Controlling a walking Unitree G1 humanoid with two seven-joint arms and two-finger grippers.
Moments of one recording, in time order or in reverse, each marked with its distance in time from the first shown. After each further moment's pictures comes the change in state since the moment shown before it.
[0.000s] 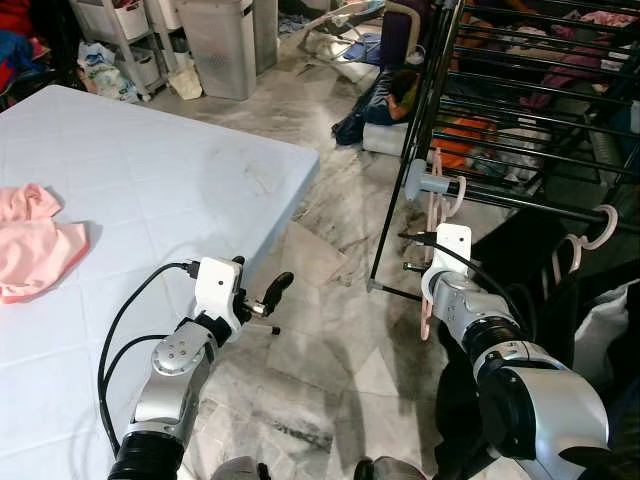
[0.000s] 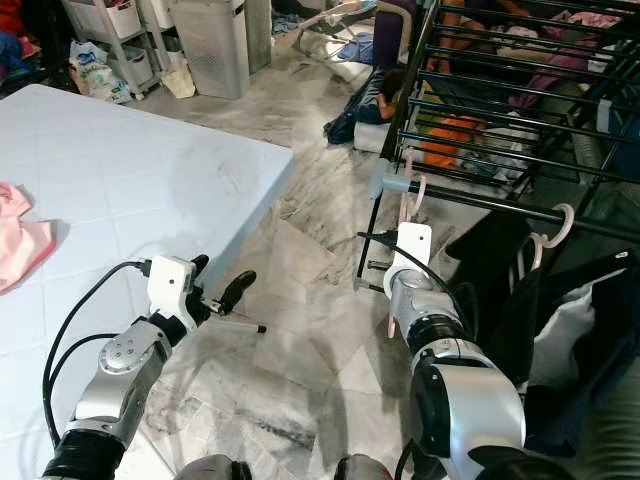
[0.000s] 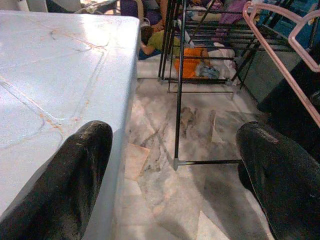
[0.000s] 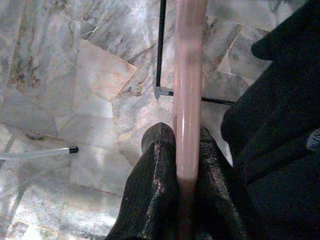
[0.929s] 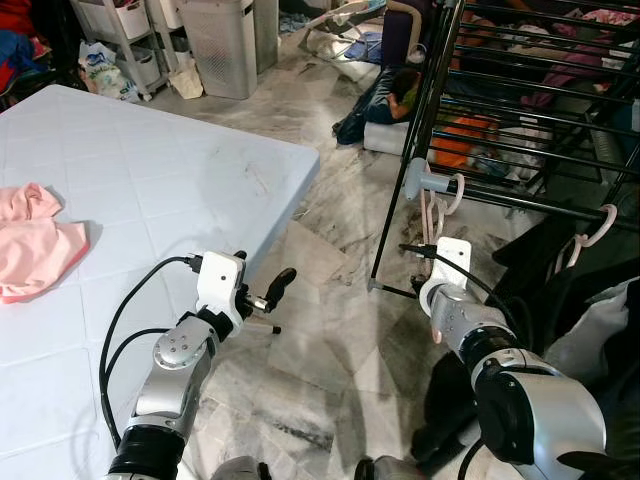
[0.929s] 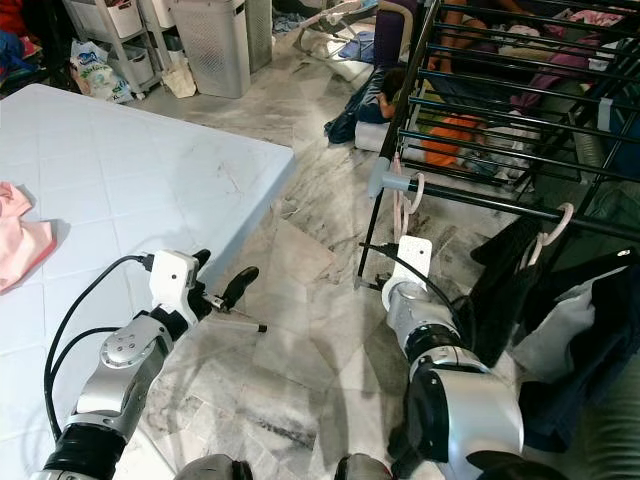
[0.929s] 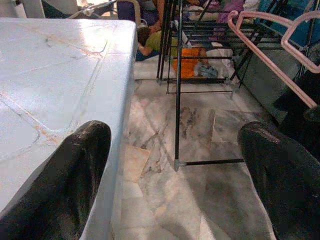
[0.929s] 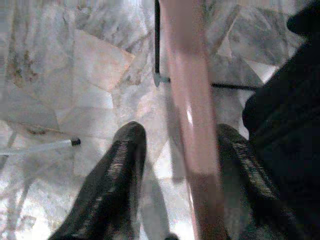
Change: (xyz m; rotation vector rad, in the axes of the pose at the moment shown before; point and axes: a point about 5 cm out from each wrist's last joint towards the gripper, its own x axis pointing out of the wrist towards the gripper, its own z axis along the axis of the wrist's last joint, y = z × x) left arm 0.003 0.000 0.003 0.020 -0.001 -0.011; right arm 0.000 0.001 -0.016 0.040 0.023 -0.012
